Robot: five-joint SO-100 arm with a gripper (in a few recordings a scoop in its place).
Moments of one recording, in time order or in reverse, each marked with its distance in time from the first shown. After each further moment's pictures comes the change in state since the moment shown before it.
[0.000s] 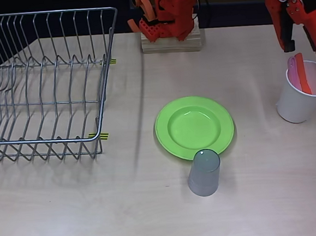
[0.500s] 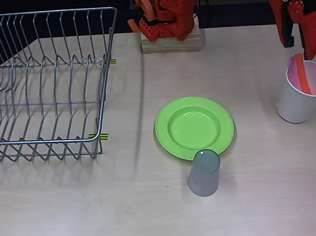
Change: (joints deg) arm -7.1 -0.1 6.0 -2.8 7.5
